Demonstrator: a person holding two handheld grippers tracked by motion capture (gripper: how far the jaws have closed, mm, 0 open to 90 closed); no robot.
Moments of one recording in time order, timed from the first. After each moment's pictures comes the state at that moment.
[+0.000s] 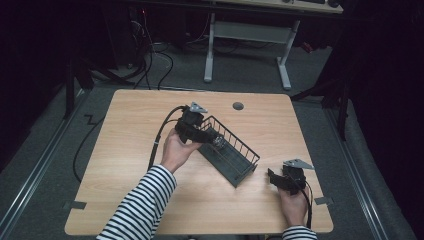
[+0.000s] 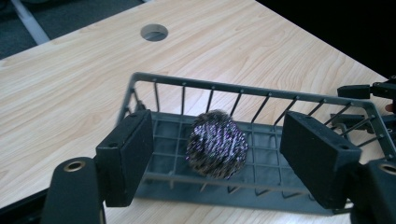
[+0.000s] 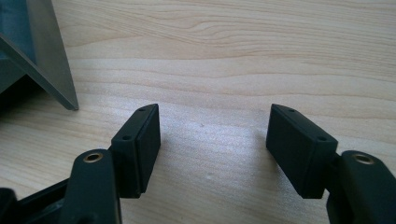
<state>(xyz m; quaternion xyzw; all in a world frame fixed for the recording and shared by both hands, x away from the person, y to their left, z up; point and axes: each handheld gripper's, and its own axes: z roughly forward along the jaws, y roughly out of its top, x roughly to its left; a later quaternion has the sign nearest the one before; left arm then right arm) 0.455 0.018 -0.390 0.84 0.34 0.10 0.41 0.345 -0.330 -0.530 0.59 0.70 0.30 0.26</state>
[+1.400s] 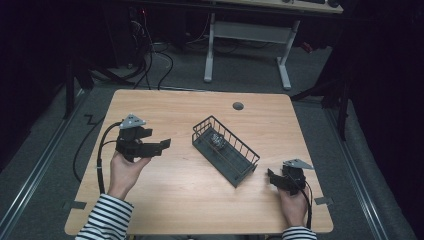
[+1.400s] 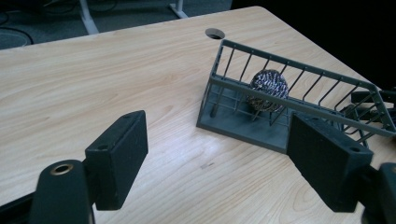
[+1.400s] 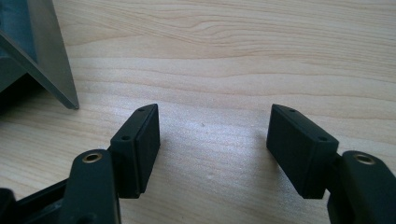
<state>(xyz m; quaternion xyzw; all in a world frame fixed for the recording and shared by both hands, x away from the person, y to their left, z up) 0.393 0.155 -0.384 0.77 0.42 0.13 0.46 0.345 -0.329 -0.530 0.59 0.71 0.30 0.26</state>
